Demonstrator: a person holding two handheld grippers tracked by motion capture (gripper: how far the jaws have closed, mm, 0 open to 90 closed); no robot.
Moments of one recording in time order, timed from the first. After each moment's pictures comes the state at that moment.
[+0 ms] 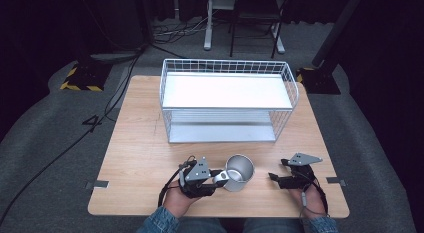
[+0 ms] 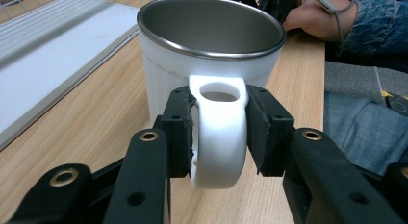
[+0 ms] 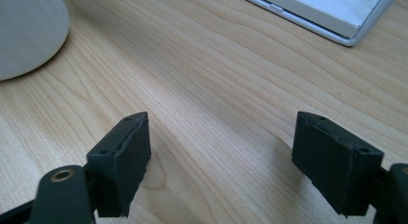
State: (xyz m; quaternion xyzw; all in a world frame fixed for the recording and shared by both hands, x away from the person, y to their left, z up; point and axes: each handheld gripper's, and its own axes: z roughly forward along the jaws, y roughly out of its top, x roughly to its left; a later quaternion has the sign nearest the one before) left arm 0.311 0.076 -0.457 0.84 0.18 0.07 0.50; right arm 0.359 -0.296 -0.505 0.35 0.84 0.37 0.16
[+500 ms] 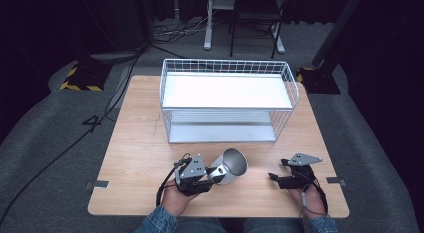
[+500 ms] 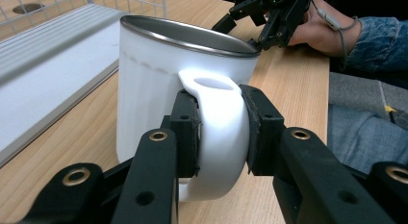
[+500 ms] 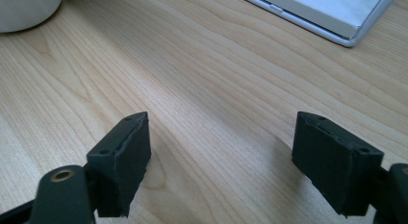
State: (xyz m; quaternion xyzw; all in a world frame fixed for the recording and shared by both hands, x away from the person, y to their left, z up) left arm 0.313 0.085 -0.452 0.83 0.20 0.08 0.51; right arm 0.359 -0.296 -0.505 0.35 0.84 0.38 0.16
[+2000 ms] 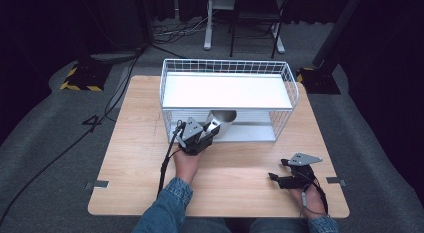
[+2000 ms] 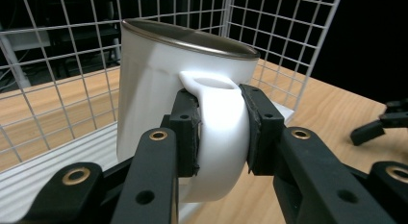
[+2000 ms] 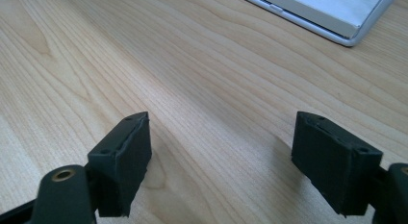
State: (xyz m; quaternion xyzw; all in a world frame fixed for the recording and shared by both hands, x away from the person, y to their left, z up) left arm 0.407 0.080 -0.442 0.72 0.33 0.20 0.57; right arm 0.359 -0.296 -0.505 0.35 0.84 0.38 0.16
